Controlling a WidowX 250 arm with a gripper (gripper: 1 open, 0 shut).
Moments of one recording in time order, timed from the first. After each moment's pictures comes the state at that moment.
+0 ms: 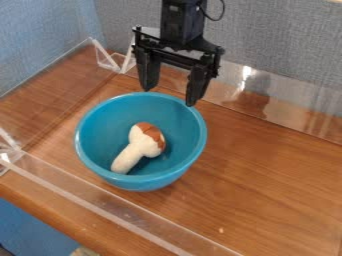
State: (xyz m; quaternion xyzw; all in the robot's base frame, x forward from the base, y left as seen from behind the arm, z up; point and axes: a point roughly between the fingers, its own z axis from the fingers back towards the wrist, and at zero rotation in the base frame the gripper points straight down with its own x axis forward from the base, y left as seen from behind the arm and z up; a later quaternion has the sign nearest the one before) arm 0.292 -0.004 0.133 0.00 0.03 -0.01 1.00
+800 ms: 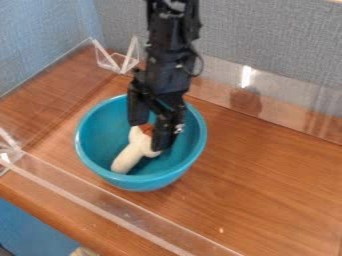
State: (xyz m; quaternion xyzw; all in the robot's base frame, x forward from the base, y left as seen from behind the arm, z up) arm 0.270 0.017 0.078 0.01 0.08 -0.24 0.97
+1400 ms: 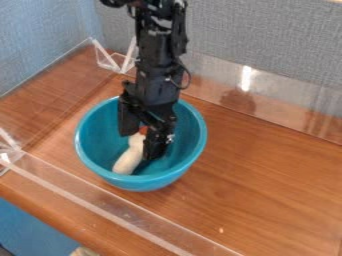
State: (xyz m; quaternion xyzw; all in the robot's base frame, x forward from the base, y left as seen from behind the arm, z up) arm 0.269 0.025 0.059 0.00 0.10 -0.21 0.97
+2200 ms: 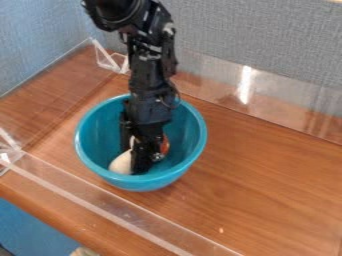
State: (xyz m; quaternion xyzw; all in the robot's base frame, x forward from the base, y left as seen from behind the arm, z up) arm 0.261 0.042 0.030 -0.01 0.10 -0.28 0.96
